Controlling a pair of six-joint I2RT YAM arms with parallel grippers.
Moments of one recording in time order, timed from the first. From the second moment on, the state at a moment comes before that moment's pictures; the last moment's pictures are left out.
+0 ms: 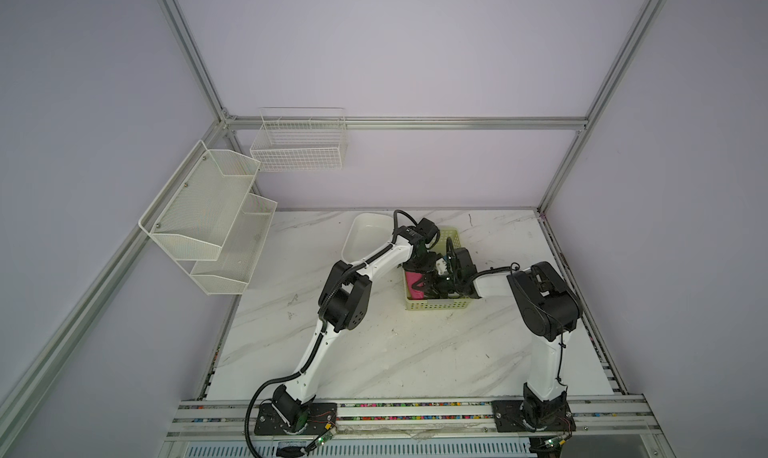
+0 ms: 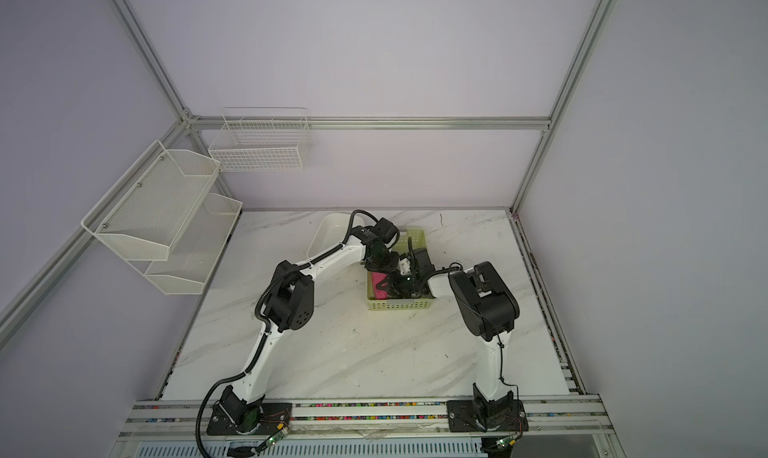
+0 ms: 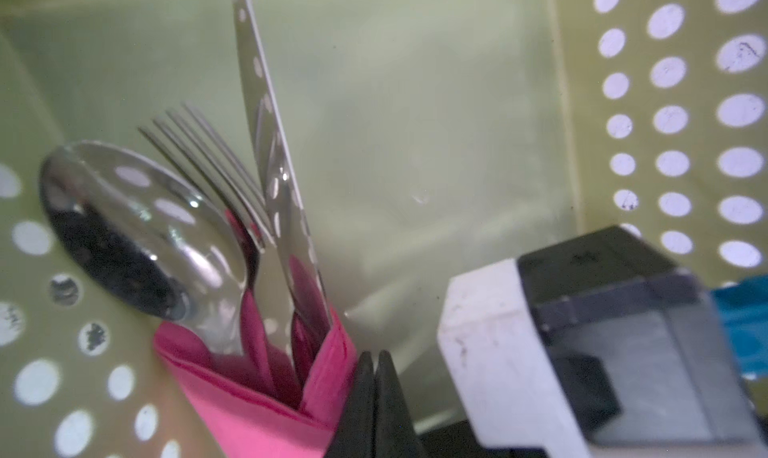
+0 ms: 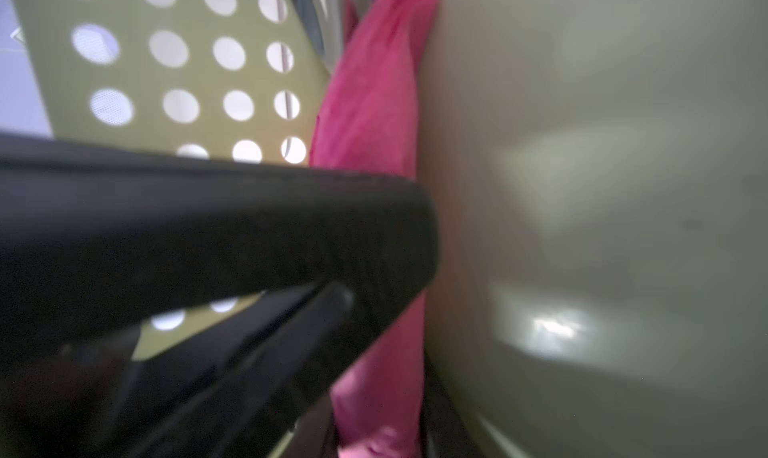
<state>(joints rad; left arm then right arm) -0.66 2.43 2.17 -0.95 0.07 -0.44 0.42 1.98 1.00 0.17 -0.72 0.86</state>
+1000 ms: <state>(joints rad) -0.66 2.47 2.17 -0.98 0.02 -0.40 0.42 1.77 0.99 -0.02 -0.55 0.80</state>
